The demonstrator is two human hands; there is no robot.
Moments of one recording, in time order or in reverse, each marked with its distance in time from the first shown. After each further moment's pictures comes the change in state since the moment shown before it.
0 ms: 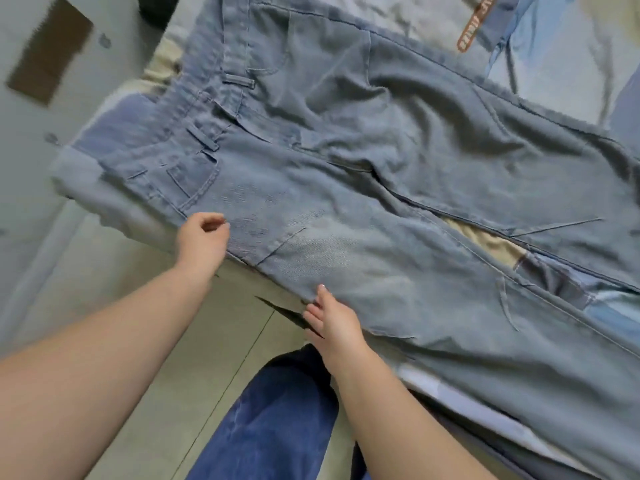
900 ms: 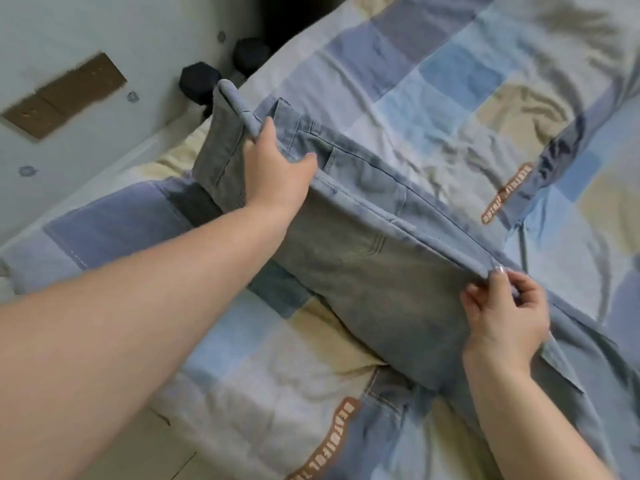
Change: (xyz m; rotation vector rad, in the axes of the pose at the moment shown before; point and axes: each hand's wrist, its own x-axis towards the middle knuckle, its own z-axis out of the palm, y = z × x) left_hand 0.144 0.218 0.013 -0.346 0.106 0.294; right_hand -0.003 -0.277 0.021 0.124 0.407 -1.080
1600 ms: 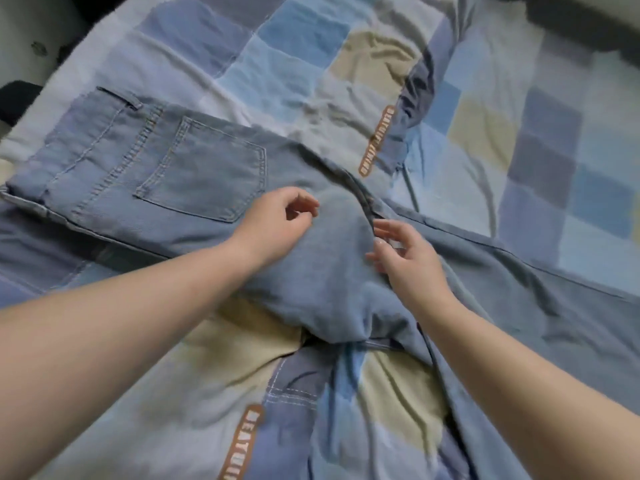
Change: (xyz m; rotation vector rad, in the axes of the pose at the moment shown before) left_hand -0.074 0.005 0.142 0.142 -0.667 0.353; right_hand 0.084 0.027 -0.047 -0.491 -0.441 -0.168
